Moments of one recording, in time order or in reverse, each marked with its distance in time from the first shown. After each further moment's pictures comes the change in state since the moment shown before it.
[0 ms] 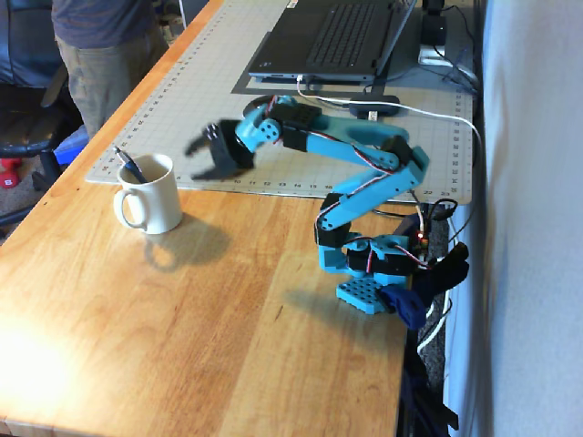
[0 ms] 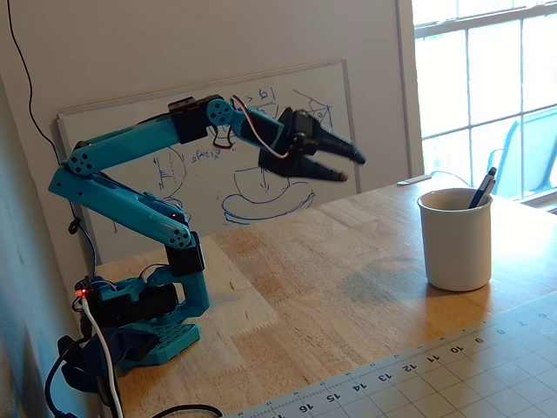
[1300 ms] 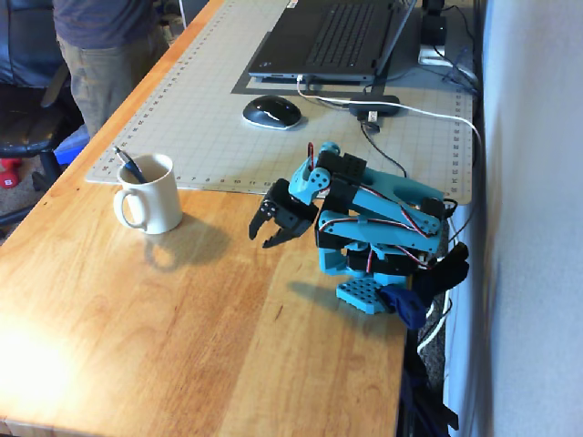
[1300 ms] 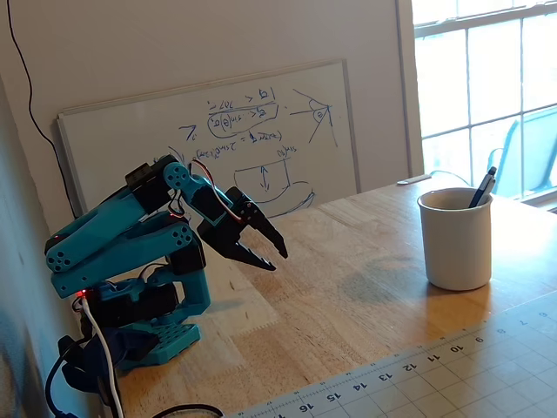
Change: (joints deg) arm -6.4 46.9 34.4 27.3 -31.1
